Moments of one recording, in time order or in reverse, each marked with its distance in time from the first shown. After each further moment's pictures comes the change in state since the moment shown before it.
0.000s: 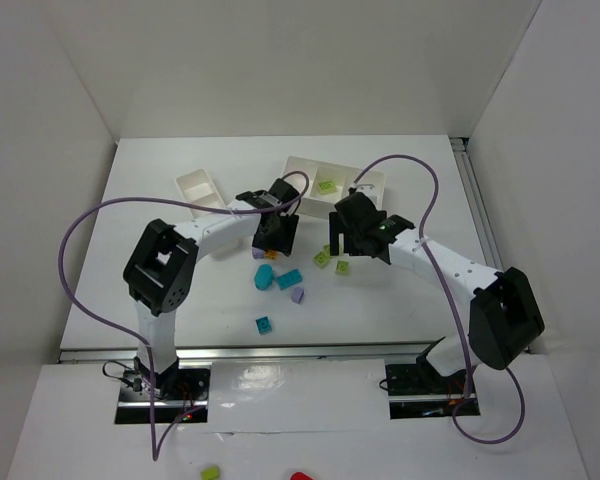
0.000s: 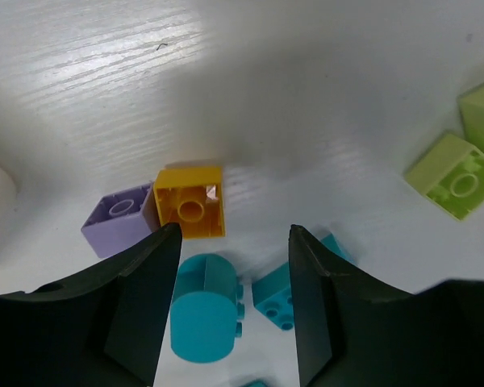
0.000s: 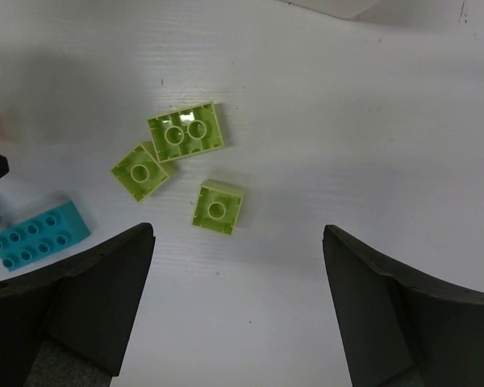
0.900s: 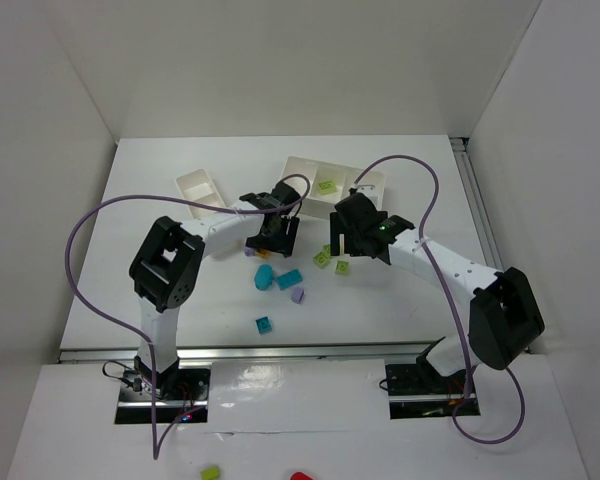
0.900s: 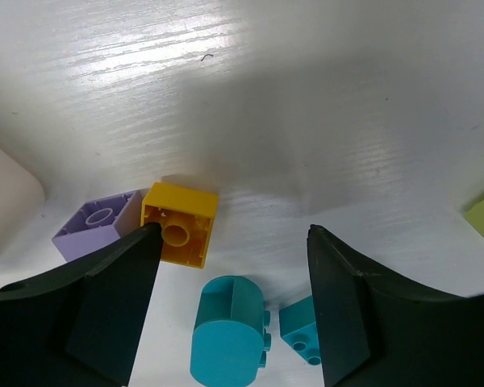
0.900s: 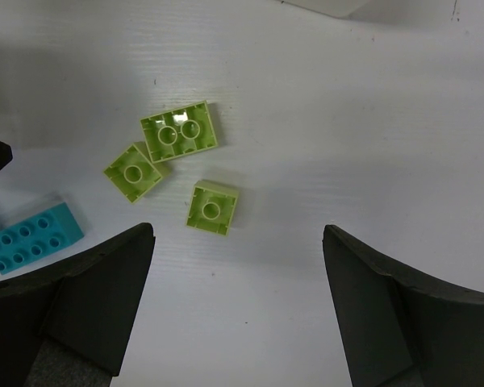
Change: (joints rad) left arm 0.000 0.073 0.014 -0.003 -0.094 -0.001; right arm 0.000 0.000 -0.006 -0.002 0.015 0.000
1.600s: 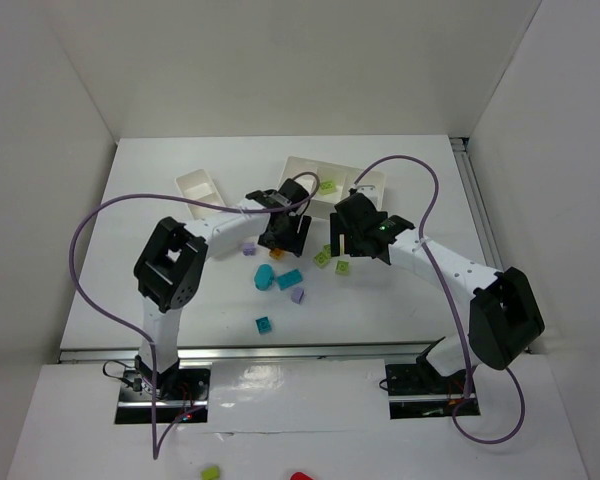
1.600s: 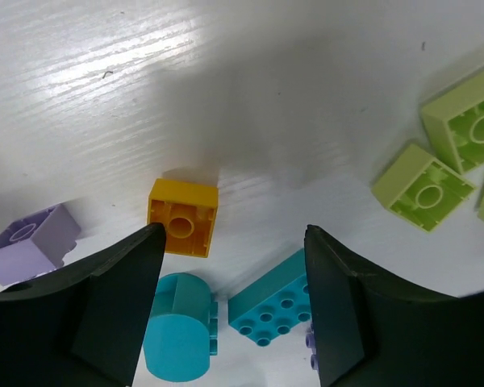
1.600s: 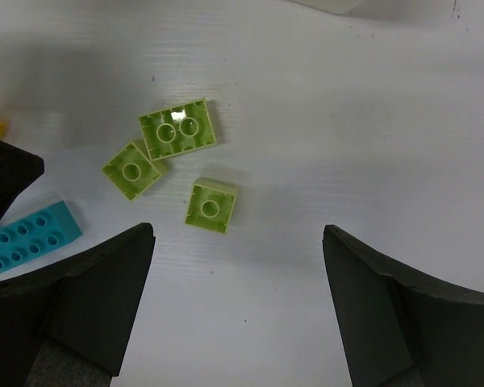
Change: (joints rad) left arm -0.025 0.019 0.059 -0.002 0.109 0.020; right arm 0.000 0.000 0.000 -0.006 -0.002 0.000
